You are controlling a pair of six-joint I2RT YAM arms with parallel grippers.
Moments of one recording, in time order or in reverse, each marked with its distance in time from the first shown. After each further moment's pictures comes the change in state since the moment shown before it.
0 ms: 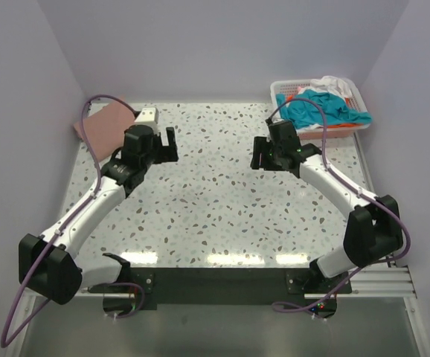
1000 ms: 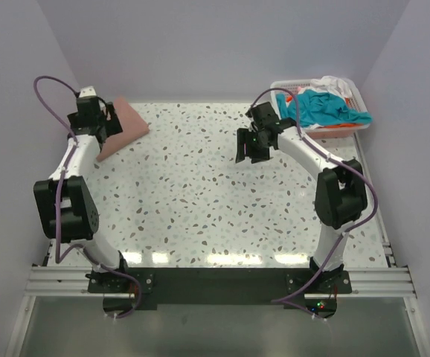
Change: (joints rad) left arm 0.578 0.486 0.349 0.024 -0.005 0.138; right arm 0.000 0.384 0.410 -0.239 -0.171 -0.034
